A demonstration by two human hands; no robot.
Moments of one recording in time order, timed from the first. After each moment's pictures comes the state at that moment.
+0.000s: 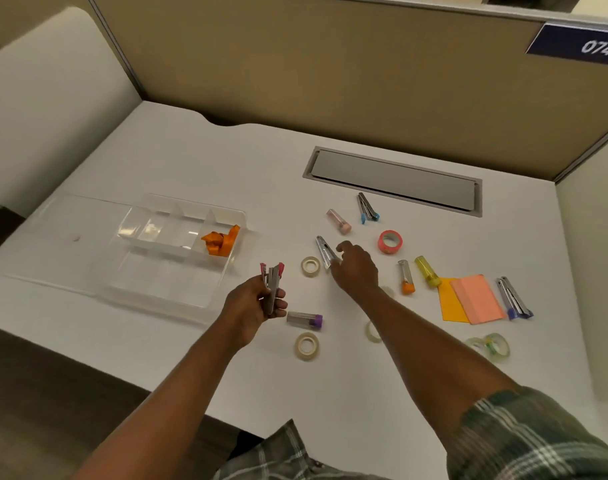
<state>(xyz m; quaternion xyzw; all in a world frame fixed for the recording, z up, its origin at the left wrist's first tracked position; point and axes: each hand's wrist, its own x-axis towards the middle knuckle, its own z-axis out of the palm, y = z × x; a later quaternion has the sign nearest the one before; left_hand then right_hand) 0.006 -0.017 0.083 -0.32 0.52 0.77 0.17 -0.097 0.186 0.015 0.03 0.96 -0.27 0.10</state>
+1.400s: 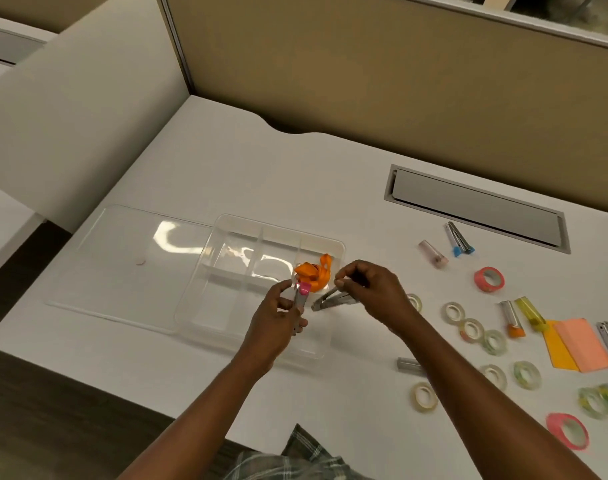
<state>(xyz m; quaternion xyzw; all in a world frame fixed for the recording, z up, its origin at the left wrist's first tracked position) -0.040 -0.230 0.053 -0.20 0.73 0.63 0.16 -0.105 -0.026 0.083 -0.01 0.86 -0.49 0.16</state>
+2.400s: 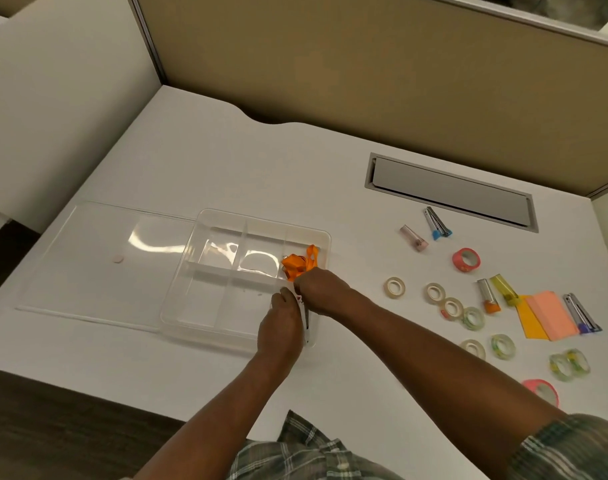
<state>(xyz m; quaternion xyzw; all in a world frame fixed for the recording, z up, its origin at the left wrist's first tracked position) -0.025 -0.189 0.010 -0.05 0.96 0.24 0.11 -0.109 -0.095 0.052 -0.19 0.93 -0.05 0.32</state>
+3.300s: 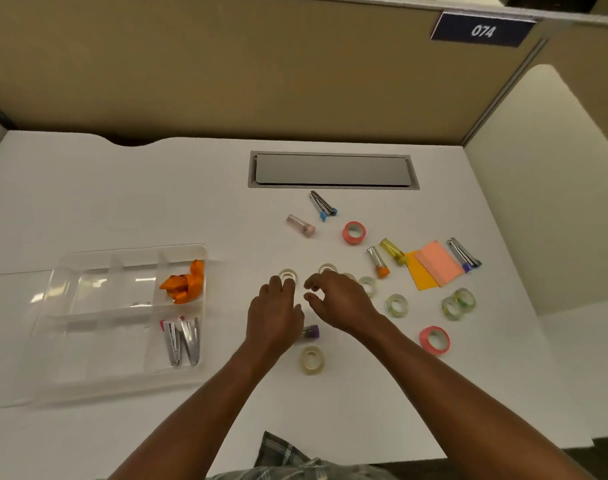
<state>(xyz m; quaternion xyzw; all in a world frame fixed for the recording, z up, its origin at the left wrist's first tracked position) -0.039 -0.005 0.042 0.17 0.97 0.16 0.08 -0.032 0.154 0.061 0.00 0.97 -0.23 0.08</state>
